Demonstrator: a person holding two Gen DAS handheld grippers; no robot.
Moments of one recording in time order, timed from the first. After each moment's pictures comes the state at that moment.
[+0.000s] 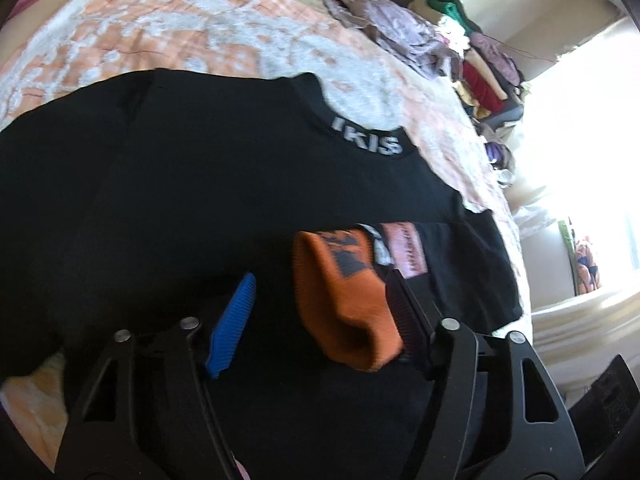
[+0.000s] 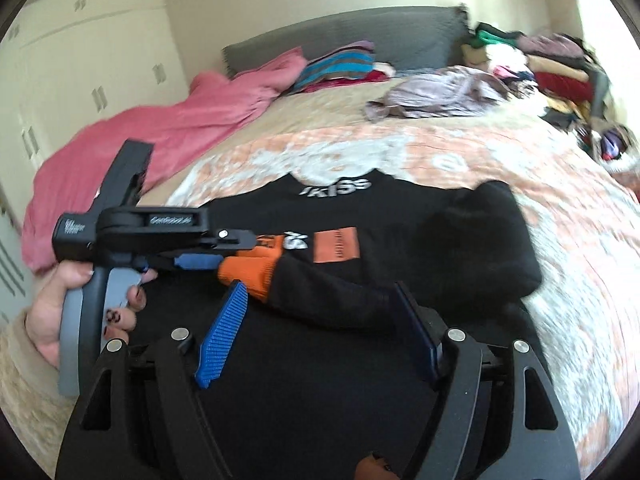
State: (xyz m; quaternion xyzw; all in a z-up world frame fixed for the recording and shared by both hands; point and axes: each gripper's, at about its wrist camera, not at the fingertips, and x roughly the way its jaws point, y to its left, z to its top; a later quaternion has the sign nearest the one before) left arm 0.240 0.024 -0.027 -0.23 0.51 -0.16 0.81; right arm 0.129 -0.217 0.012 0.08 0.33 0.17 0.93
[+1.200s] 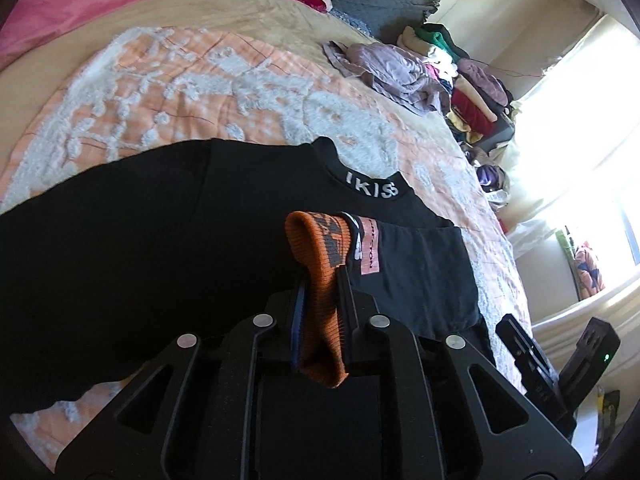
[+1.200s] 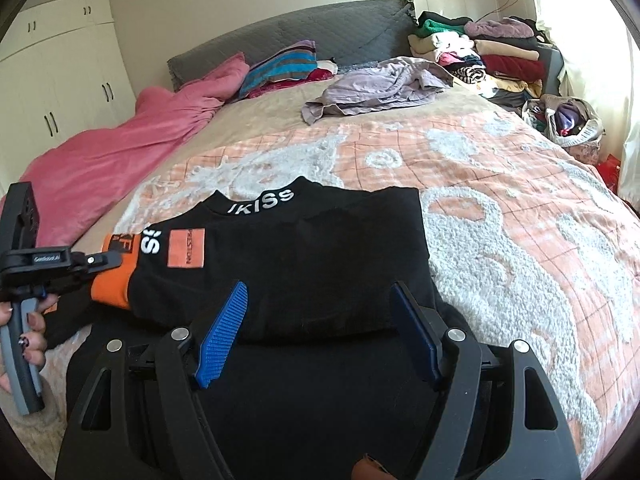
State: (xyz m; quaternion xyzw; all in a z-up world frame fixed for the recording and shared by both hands) left arm 0.213 0.075 0.010 -0.22 0.45 -0.14 0.86; right arm 0.159 -0.252 0.012 0.09 0.34 0.09 0.93
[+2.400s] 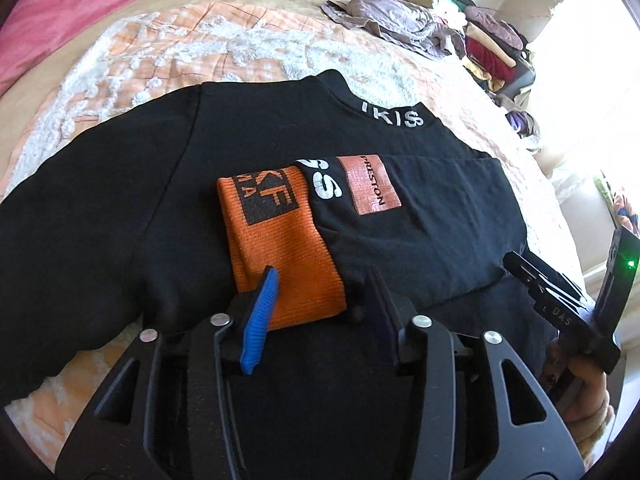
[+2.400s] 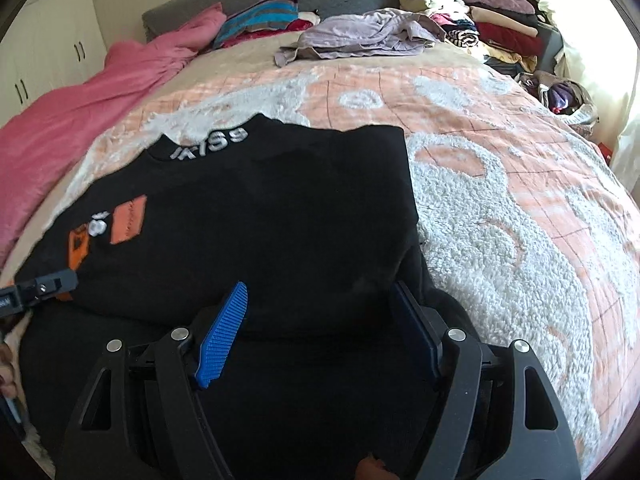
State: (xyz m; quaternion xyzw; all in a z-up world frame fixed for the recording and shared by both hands) left arm 0.201 0.042 -0.026 -0.12 0.50 -0.12 0.85; right arm 0.202 -0.252 -0.040 0.06 0.43 0.06 0.90
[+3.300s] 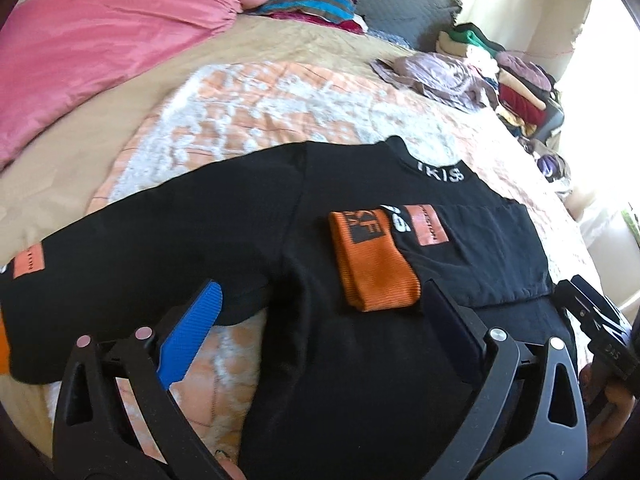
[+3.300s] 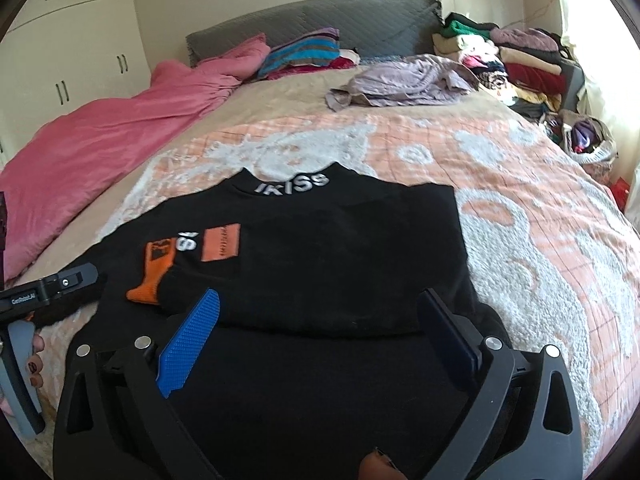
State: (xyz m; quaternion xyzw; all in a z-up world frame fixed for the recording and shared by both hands) left arm 0.159 0.093 0.012 -0.11 0.42 -0.03 0.90; right arm 0.160 -0.207 0.012 0.05 0.36 0.12 0.93
